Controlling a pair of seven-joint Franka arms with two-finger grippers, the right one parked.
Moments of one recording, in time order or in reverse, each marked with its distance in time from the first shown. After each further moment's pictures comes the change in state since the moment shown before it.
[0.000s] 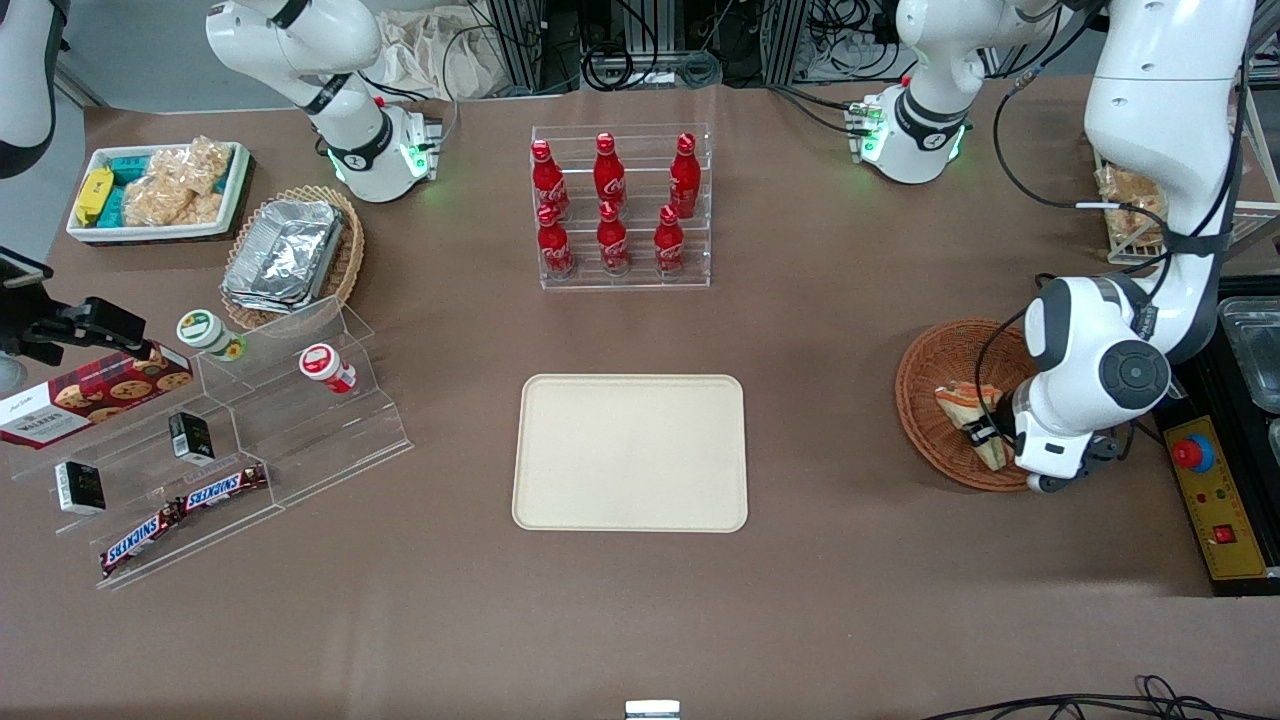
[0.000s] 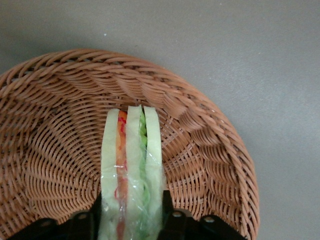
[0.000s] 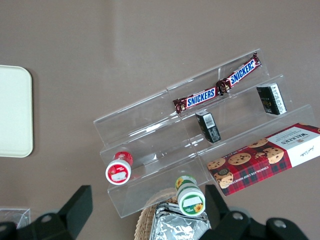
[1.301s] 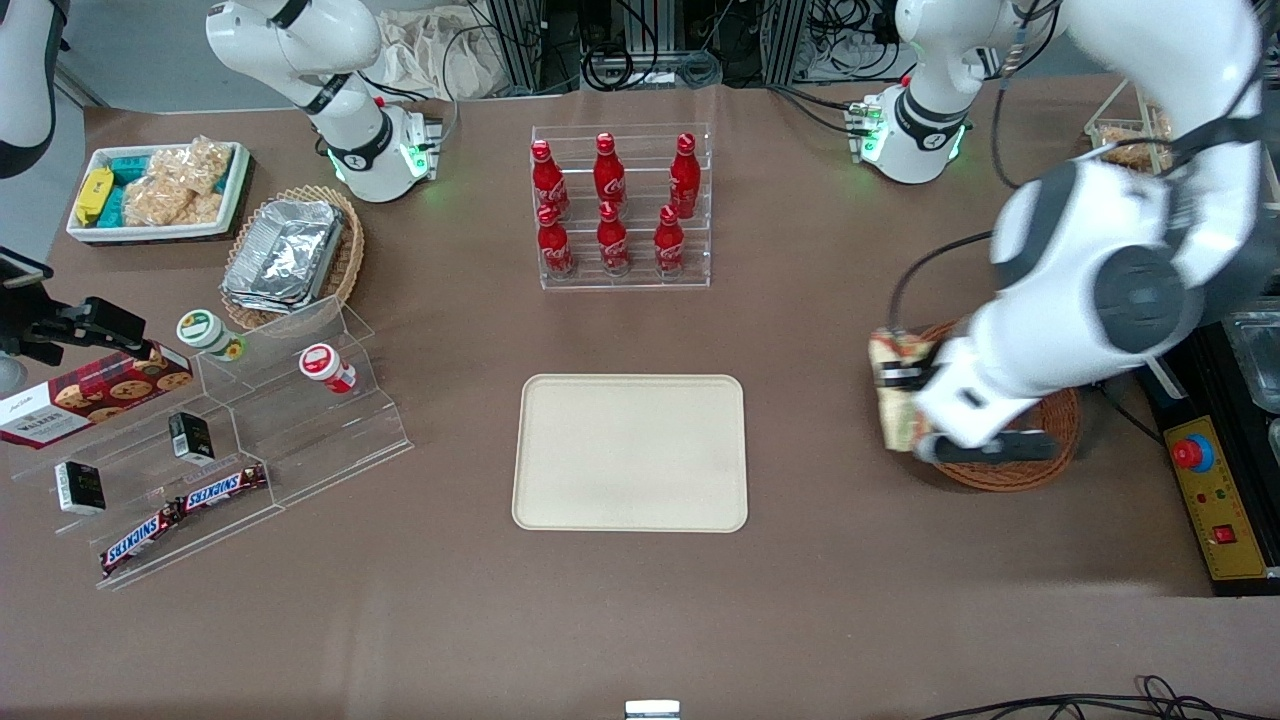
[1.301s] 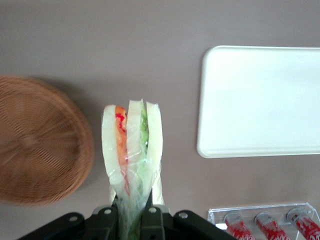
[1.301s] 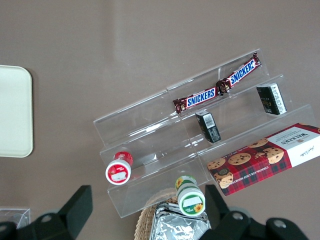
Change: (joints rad) arm -0.166 0.000 -0.261 0.583 -0.086 -0.614 0.199
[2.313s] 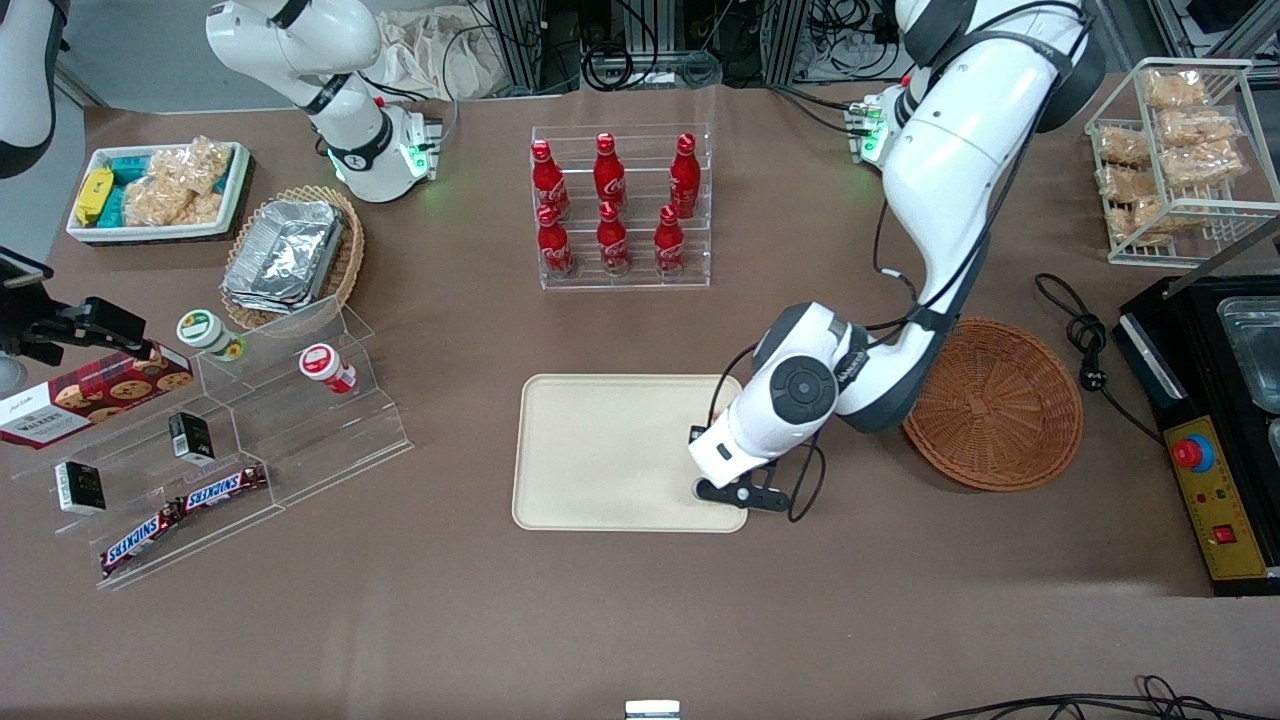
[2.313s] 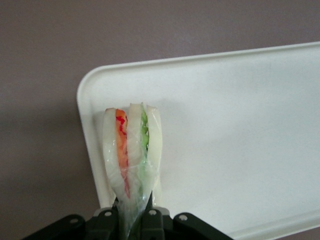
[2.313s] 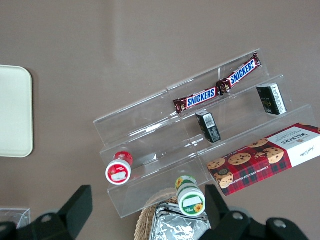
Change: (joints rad) arm -0.201 0.379 0.002 -0.008 0.078 0.536 -0.067
